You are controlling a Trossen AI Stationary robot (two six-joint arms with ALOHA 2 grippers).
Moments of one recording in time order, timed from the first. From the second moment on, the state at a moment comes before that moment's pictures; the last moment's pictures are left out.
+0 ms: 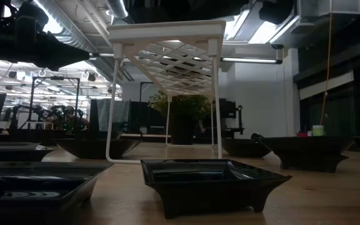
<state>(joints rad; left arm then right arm) -0.02 0.01 0.01 0.05 -0.40 0.09 0.28 1.67 1.38 -0.44 0.13 -0.87</state>
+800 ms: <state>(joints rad) -0.02 0.01 0.01 0.05 -0.40 0.09 0.25 1.69 1.38 -0.45 0.15 -0.79</state>
